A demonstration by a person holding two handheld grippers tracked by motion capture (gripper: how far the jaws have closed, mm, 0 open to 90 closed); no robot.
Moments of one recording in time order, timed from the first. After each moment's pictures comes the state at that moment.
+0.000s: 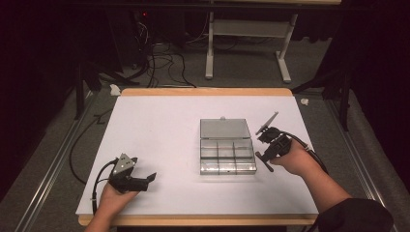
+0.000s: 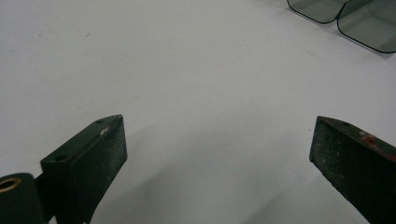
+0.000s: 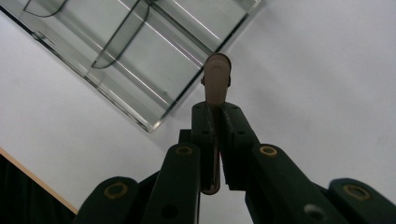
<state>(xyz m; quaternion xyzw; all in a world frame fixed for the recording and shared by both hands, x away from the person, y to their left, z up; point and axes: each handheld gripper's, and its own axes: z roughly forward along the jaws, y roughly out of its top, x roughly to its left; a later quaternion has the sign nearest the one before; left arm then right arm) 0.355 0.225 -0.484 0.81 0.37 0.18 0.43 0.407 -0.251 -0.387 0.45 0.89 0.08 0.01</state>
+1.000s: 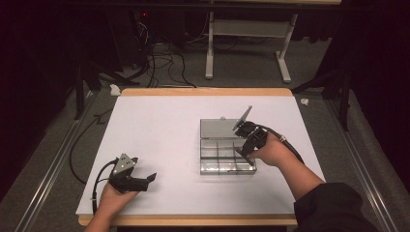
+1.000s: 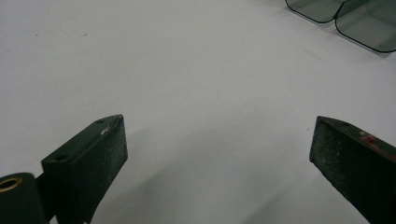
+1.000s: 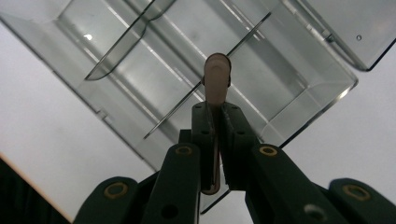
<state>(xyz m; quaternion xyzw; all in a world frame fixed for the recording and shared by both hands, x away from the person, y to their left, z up) 0.356 0.225 -0.484 0.81 0.37 0.18 0.43 0.432 -0.190 -0.384 0.42 0.91 0.07 0.00</state>
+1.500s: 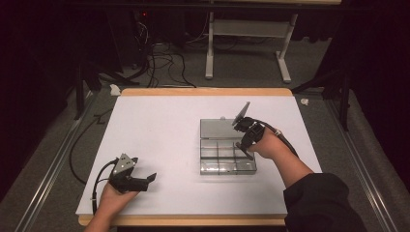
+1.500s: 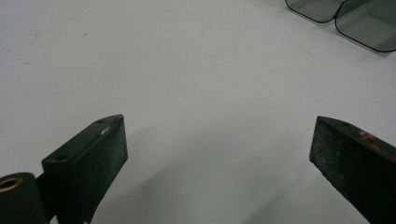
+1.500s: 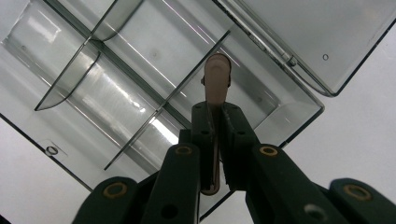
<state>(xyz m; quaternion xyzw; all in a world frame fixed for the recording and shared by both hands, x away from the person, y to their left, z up) 0.356 0.224 -0.484 0.81 0.37 0.18 0.42 0.462 -0.194 -0.400 0.43 0.90 0.06 0.00</state>
